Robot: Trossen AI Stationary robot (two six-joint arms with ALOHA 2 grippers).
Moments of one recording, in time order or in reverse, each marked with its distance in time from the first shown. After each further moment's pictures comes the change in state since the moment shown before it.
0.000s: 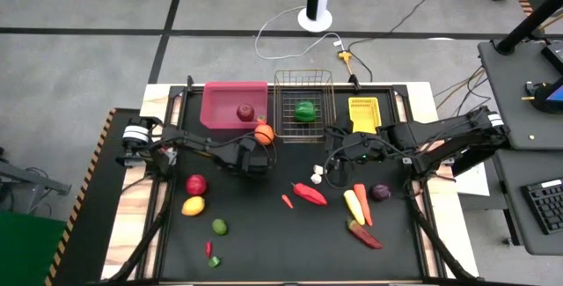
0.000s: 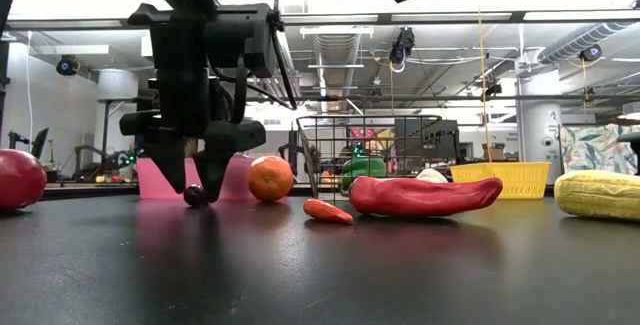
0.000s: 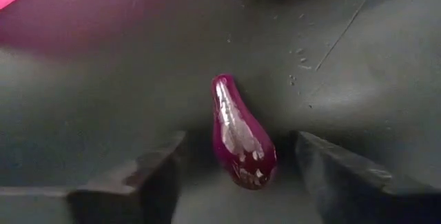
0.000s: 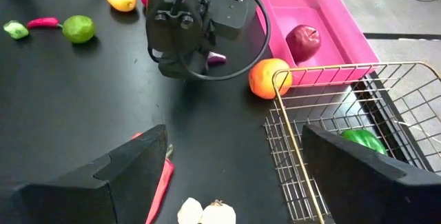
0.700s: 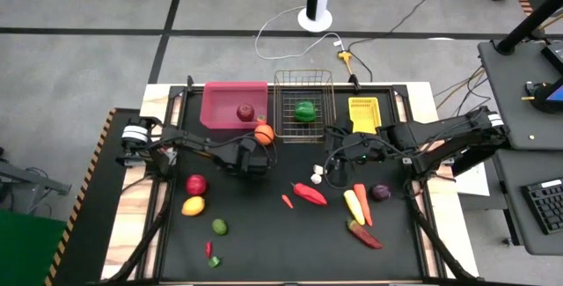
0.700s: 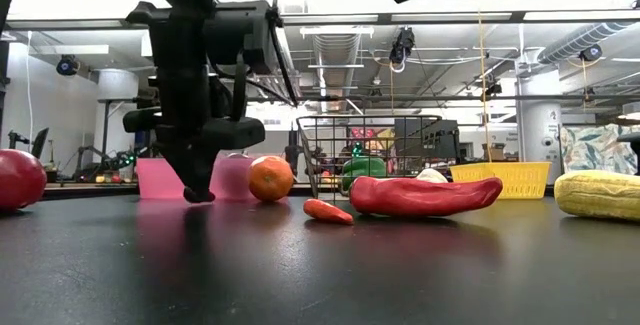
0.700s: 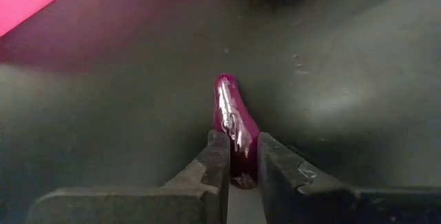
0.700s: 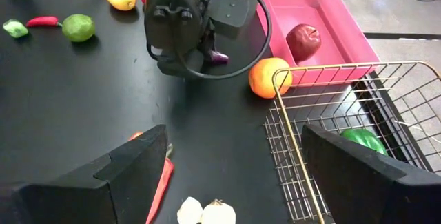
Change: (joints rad) left arm -0.007 -0.015 -0.001 0.000 -0.023 0.046; right arm 0.000 0.000 -0.002 0.000 0.000 -0.002
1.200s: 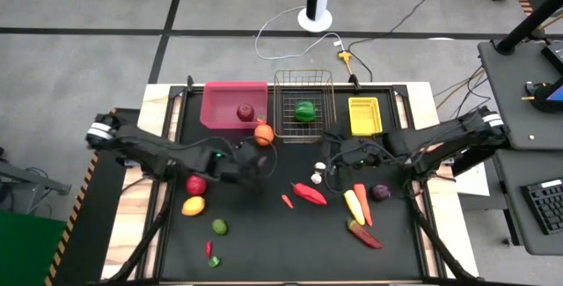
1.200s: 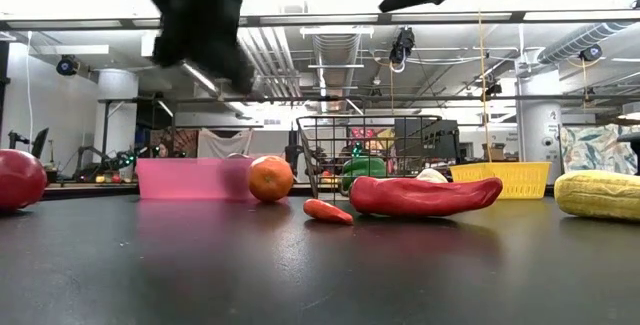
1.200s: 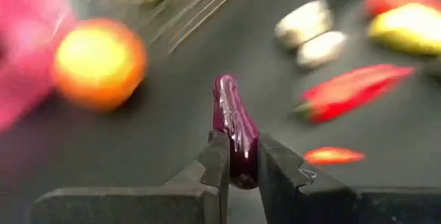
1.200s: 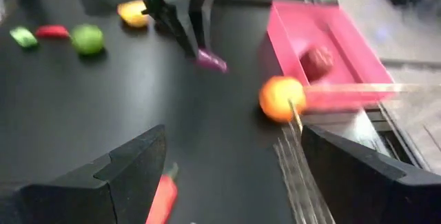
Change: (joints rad) left arm -0.203 -0.320 0.000 0.265 -0.103 0.323; right arm 0.014 0.000 -0.161 0.287 -0.003 -0.085
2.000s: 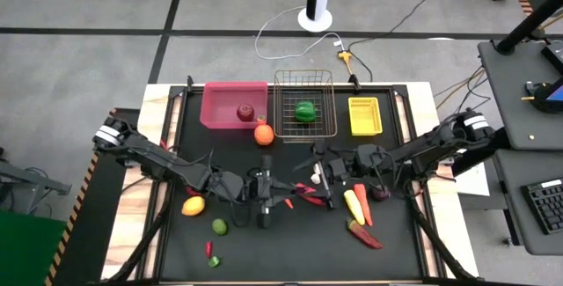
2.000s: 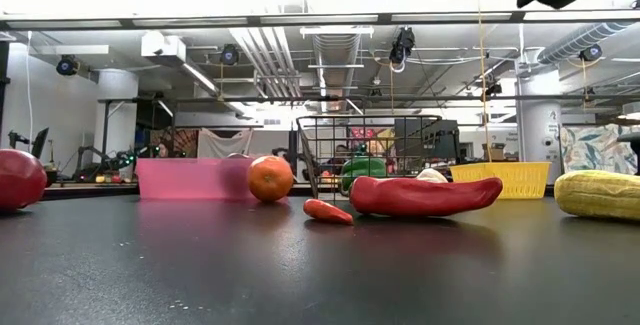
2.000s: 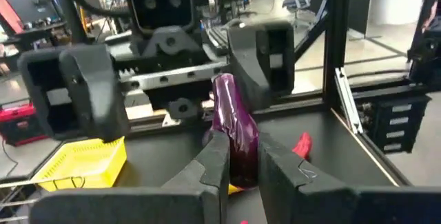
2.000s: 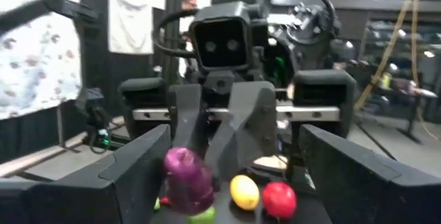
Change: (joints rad) left arm -0.124 0.109 -0.019 0.962 0.101 0.901; right arm 0.004 0.180 -0.381 1.342 -0.441 -0.136
